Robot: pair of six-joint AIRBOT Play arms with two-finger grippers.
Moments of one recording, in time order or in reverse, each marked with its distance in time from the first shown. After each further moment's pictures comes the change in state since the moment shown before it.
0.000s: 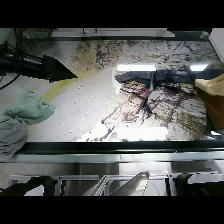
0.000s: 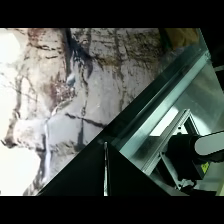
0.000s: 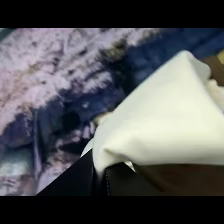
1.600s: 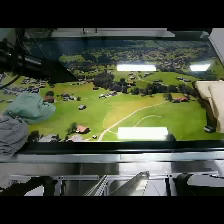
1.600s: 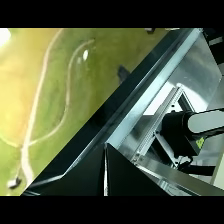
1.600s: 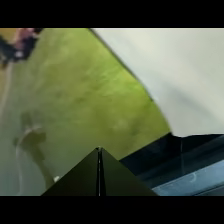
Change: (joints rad) left arm -0.024 0.006 0.080 0.000 -0.101 0.000; right arm 0.128 0.188 -0.378 -0.331 0.273 0.219
